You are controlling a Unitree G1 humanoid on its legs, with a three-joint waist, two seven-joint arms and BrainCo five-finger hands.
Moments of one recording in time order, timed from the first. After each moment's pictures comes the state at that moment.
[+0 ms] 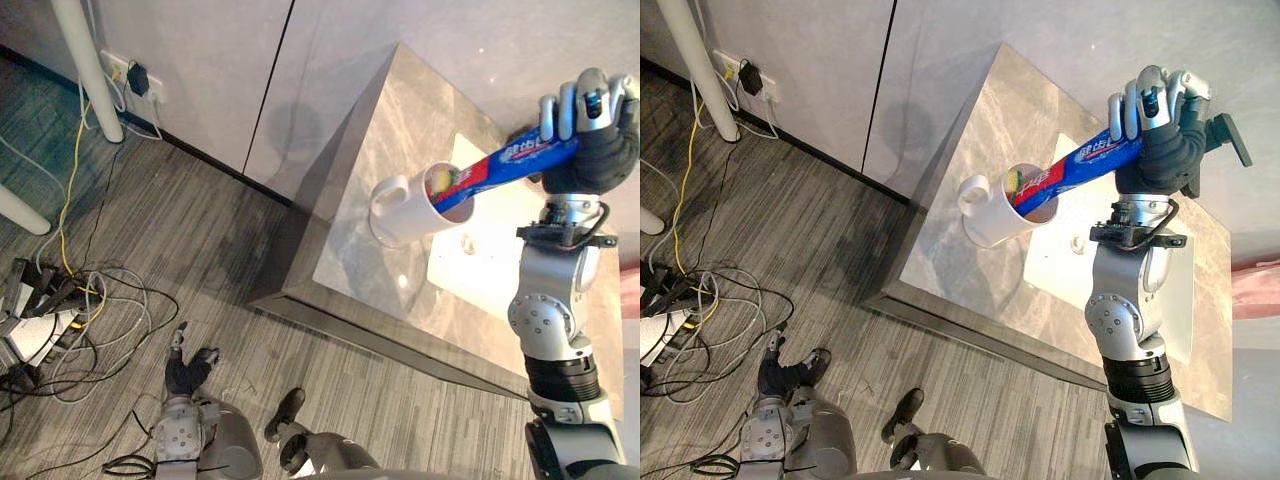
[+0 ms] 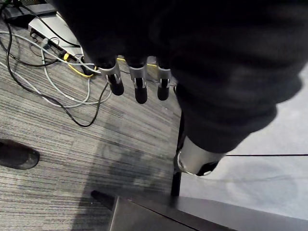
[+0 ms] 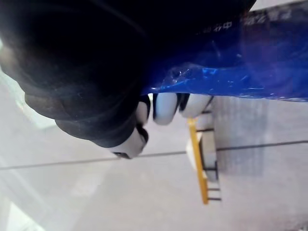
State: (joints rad) left arm 0.33 0.11 0.17 0.12 0.26 -0.10 0.24; right arm -0.43 -0.40 -0.03 -0.28 0.93 -0.36 -0.08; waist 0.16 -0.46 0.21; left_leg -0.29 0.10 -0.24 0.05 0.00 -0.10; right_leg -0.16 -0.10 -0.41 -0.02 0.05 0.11
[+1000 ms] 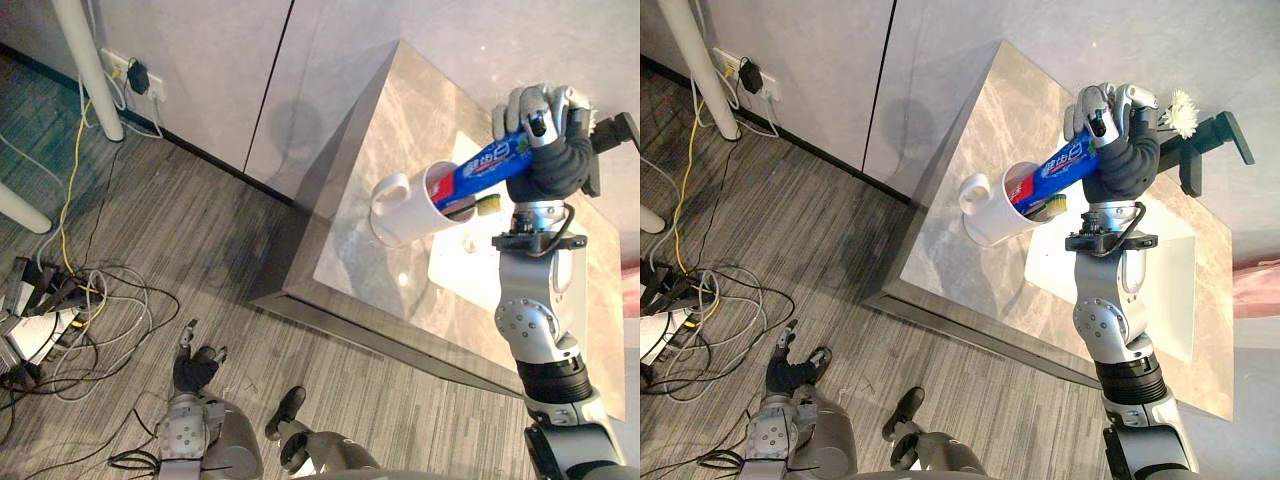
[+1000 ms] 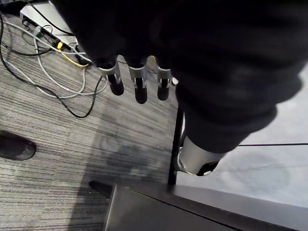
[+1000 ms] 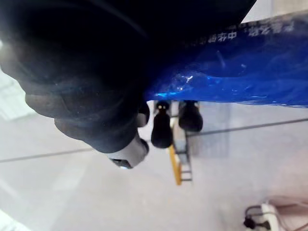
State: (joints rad) left arm 0.33 0.13 0.13 0.12 0.25 -0.10 0.24; right arm -0.43 -0.40 0.06 -0.27 0.93 -0.34 -0.04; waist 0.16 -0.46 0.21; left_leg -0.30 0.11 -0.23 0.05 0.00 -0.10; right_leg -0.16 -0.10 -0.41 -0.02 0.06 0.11
